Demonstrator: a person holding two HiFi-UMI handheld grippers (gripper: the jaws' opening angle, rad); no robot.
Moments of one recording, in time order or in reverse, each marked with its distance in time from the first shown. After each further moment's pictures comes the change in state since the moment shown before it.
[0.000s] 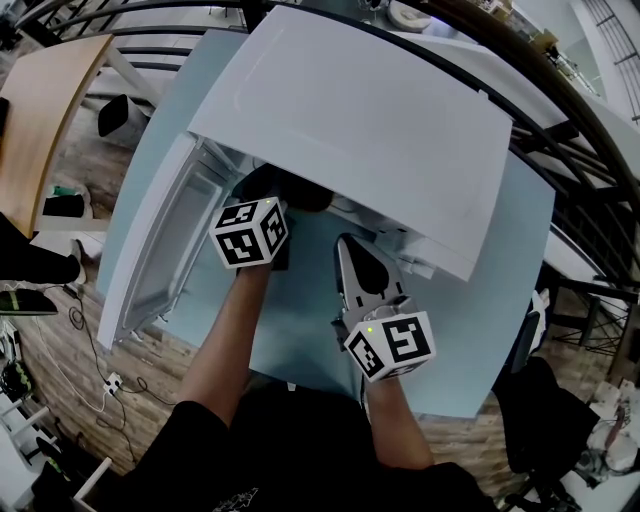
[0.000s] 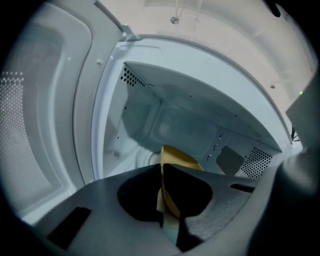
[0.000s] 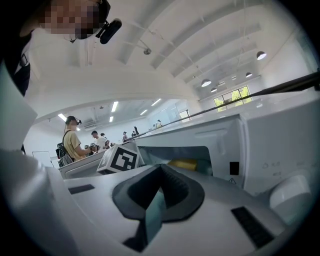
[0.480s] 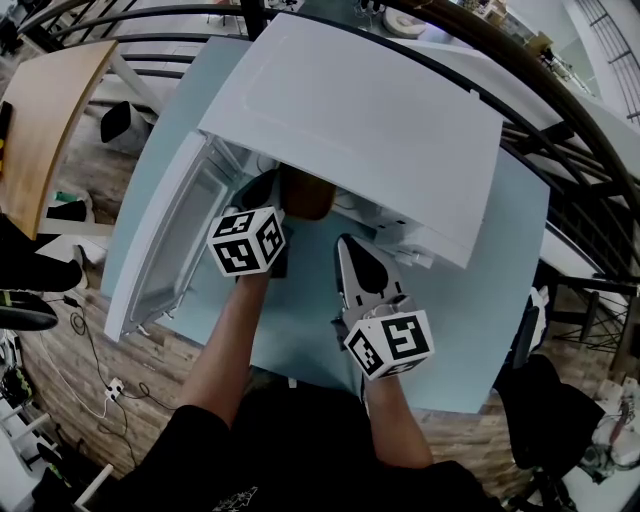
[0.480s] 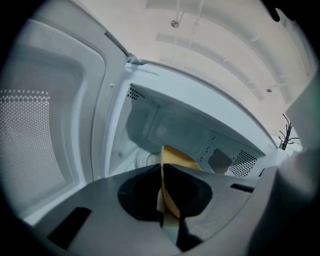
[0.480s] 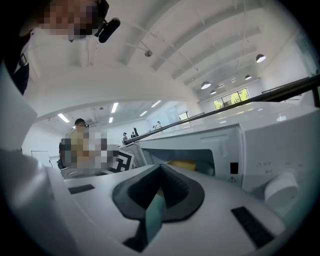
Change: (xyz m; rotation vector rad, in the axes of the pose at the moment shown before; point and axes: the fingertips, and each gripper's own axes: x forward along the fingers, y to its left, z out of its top) left arm -0.030 -0.005 0.003 -0.008 -0.017 -0.039; right arm -0.013 0.015 0.006 -0.003 -0.016 -0.018
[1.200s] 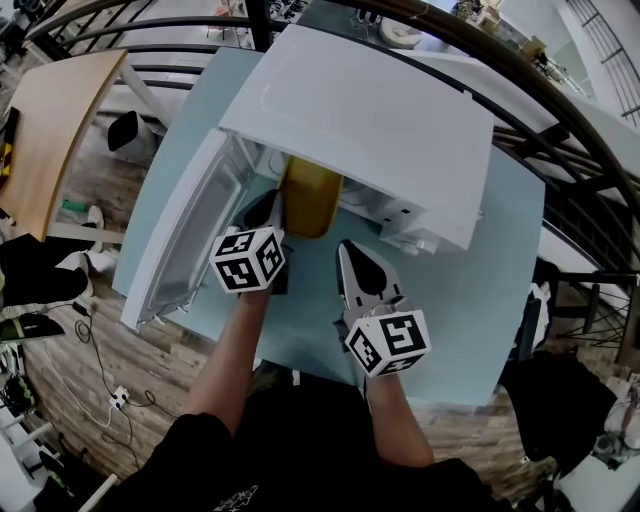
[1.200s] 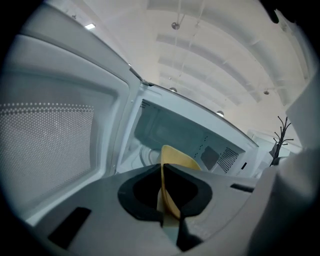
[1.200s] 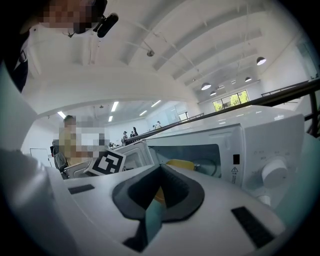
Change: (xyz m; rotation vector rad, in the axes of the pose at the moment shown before) left arm -0.055 0.007 -0.011 -0.011 0.009 -0.023; right arm -0.017 0.033 -0.009 -0.015 0.009 -0.020
